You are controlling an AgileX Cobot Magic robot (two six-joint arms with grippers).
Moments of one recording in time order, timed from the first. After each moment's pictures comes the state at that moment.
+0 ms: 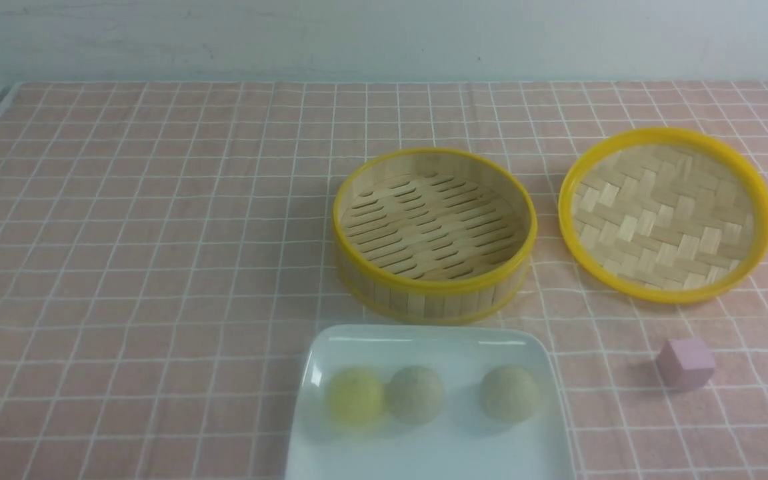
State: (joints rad) right arm 0.00 -0.01 0.01 0.03 0.40 -0.05; left arm -0.07 -0.01 -0.03 0.16 0.40 -0.34
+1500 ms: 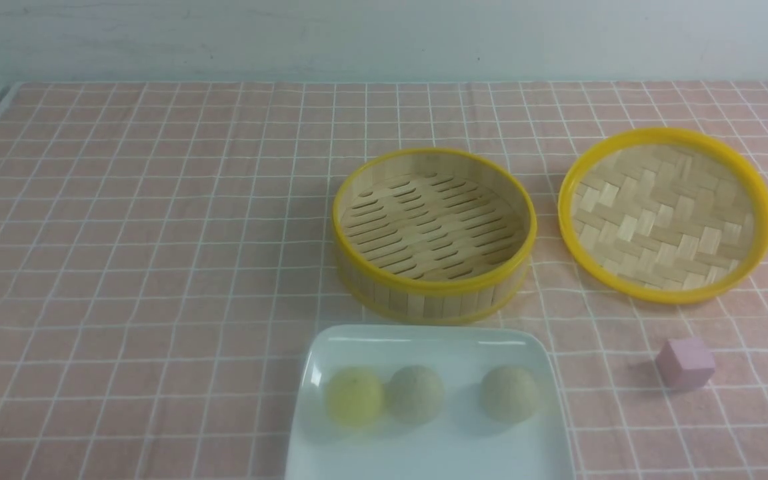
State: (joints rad) right arm 0.00 -0.01 0.01 0.03 0.40 -0.05; left arm -0.04 -0.01 0.02 0.18 0.38 -0.34
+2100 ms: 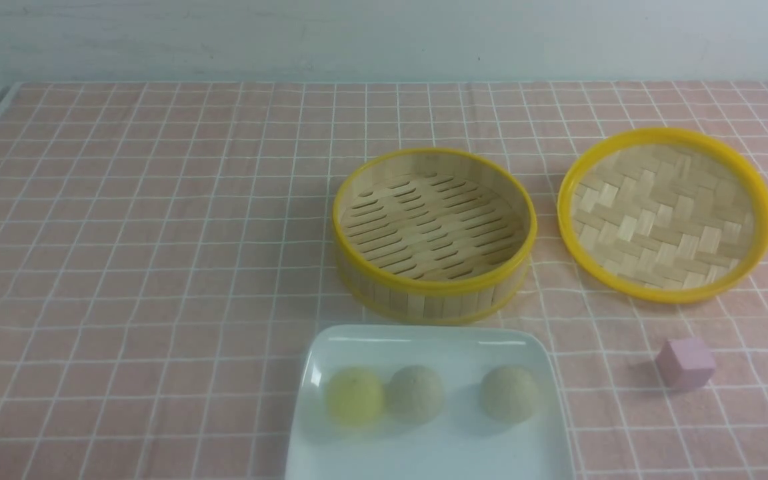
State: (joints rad) right arm 0.00 -0.01 0.01 0.03 0.40 -0.05; left arm -0.04 -0.01 0.02 0.18 0.38 -0.34
